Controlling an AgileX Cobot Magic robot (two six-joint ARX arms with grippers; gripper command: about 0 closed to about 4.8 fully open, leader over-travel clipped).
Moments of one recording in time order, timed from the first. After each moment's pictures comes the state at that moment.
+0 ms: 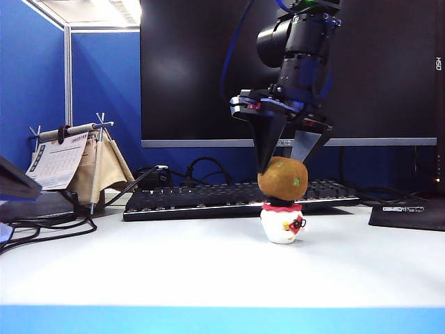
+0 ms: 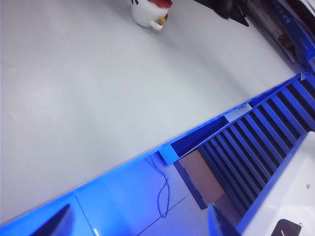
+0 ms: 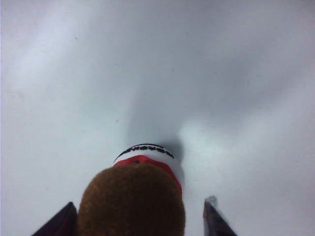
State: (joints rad) left arm -0.60 0.23 0.03 -0.22 0.33 -0.37; right arm 0.45 2.06 1.88 -1.17 -0.18 -0.15
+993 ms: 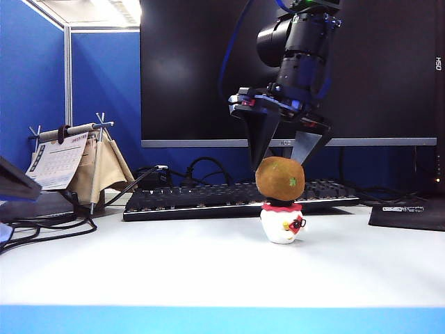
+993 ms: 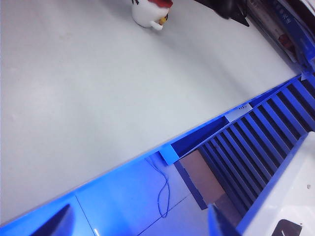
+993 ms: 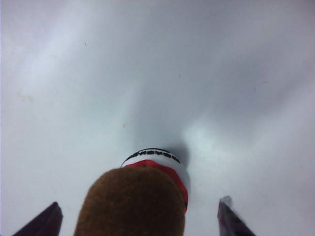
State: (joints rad) left arm -0.60 0.23 0.03 -0.22 0.33 -0.37; right arm 0.45 2.06 1.88 -1.17 -0.20 -0.15
